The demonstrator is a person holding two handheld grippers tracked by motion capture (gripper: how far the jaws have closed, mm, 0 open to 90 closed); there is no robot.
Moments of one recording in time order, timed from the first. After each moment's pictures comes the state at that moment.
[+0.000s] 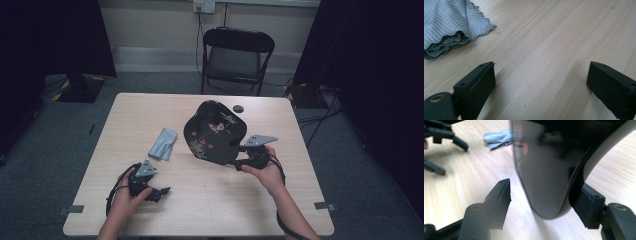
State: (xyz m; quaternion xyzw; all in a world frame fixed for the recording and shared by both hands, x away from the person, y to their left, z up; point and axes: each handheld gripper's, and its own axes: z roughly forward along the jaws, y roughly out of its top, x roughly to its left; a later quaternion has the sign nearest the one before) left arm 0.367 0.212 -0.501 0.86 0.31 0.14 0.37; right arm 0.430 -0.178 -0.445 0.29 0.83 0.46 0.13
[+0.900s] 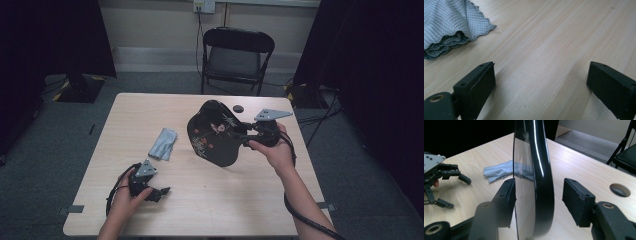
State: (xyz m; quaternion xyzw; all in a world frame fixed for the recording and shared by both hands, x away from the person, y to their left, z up) left arm 0.367 0.212 -0.501 0.86 0.31 0.14 0.37; right arm 0.449 -0.185 -0.356 0.30 0.80 0.49 0.15
